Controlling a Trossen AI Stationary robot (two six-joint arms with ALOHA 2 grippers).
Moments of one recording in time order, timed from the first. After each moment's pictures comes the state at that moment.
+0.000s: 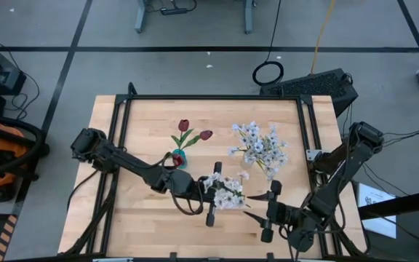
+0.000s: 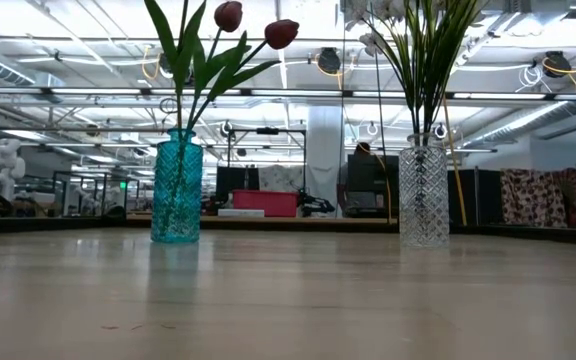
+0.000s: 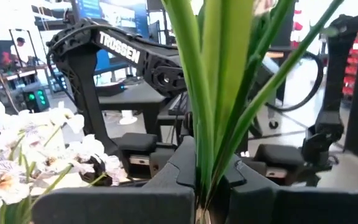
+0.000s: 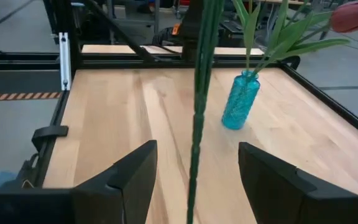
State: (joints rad) left arm -0.40 1.78 1.35 0.50 -0.21 0.10; right arm 0.90 1.50 1.08 -0.30 1.05 0.61
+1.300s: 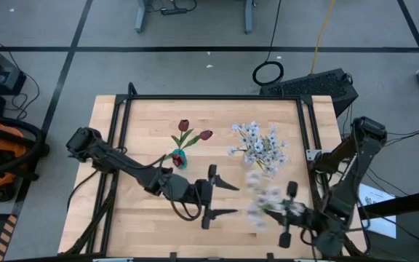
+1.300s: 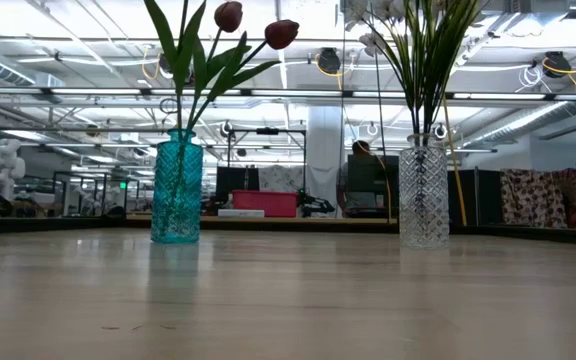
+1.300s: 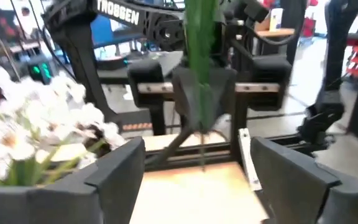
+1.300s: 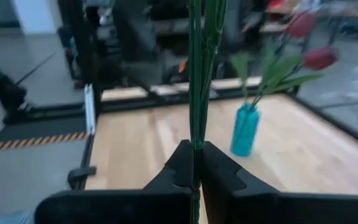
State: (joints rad) left arm -0.44 1.74 1.35 0.35 -0.29 0.05; right arm 1.03 1.41 1.08 -0.24 1.23 0.61
